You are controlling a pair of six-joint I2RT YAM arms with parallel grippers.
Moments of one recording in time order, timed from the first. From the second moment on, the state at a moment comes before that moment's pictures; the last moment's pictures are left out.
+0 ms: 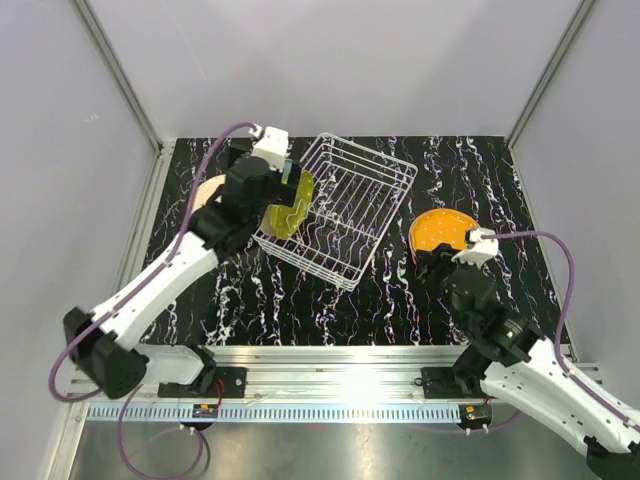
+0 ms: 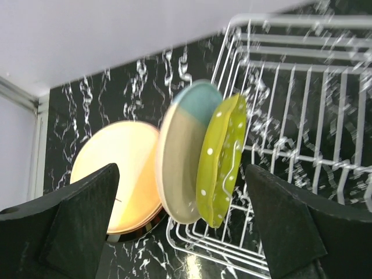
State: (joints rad) left arm -0.64 1.33 1.27 -0.30 -0.48 0.05; right arm 0.79 0.47 0.55 -0.34 0.65 0.57
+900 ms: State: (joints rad) left arm -0.28 1.19 1.12 -0.37 -0.43 -0.22; right arm 0.63 0.93 0.72 -0.48 0.61 0.63
